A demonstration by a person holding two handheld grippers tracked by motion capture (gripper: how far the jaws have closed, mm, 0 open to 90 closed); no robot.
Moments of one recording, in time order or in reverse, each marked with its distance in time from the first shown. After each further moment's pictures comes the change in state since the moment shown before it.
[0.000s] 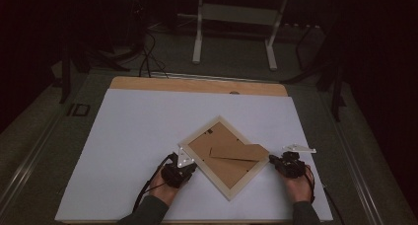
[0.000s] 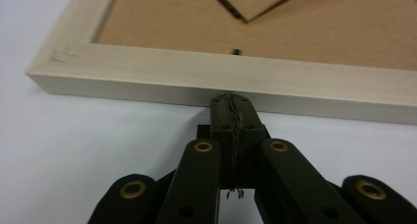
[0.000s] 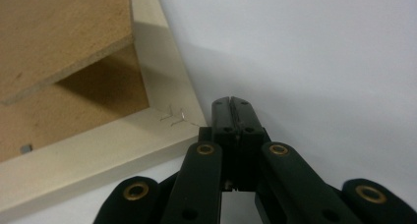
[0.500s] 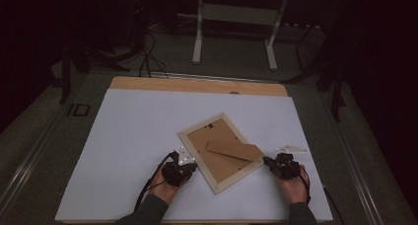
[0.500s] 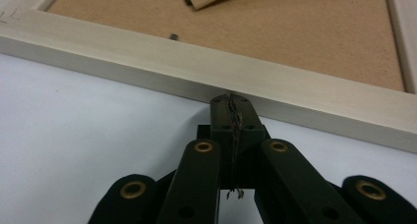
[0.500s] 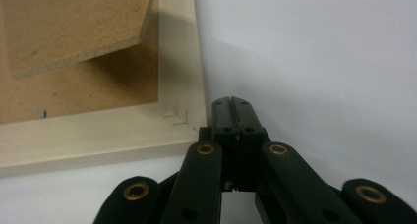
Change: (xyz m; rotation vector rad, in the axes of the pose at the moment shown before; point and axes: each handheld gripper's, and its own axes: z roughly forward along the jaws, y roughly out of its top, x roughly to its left) left arm 0.002 0.006 0.002 0.033 -0.008 0.014; right arm 0.017 0.001 0.003 0.009 0.033 -0.047
